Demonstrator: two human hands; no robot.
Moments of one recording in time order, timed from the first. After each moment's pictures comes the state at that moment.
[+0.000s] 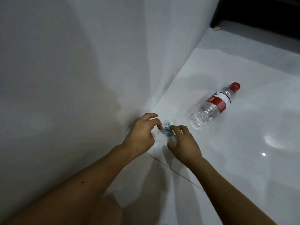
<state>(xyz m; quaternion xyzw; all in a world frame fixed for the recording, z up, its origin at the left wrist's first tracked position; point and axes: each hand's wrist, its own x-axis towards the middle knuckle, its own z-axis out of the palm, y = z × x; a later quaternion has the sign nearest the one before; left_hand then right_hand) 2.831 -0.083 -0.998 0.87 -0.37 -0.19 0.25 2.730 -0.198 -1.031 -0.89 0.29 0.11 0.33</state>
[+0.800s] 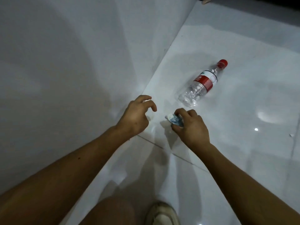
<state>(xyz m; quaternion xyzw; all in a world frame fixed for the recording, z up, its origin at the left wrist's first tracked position) 2.819 -0.103 -0.979 0.88 -0.37 -0.23 0.20 2.690 -0.222 -1.013 -0.89 0.33 0.05 0.30</state>
